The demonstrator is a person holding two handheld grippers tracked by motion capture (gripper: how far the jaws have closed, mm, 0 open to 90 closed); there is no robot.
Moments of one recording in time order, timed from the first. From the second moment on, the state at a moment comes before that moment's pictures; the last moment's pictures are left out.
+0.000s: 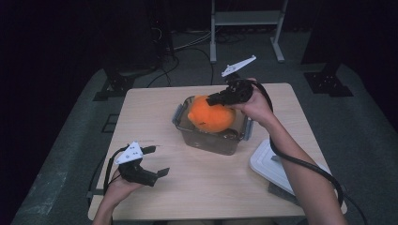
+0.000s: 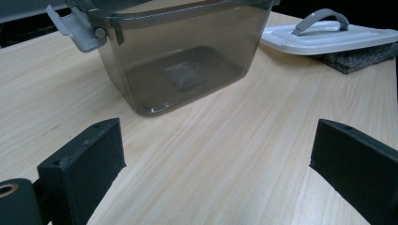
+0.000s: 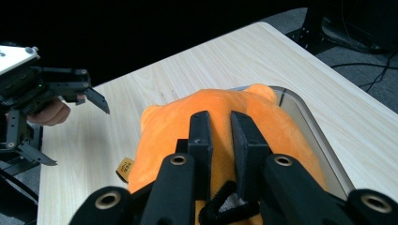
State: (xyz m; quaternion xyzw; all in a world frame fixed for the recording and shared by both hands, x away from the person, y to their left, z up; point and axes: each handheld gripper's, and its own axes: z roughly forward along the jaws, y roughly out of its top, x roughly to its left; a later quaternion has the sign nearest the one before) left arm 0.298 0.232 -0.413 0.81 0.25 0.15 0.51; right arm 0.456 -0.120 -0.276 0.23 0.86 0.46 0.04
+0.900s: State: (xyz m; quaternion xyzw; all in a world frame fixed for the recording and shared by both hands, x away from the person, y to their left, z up) left arm 0.298 0.232 -0.412 0.81 0.25 0.15 0.51; right arm 0.473 -0.125 -0.300 0.25 0.85 0.46 0.03
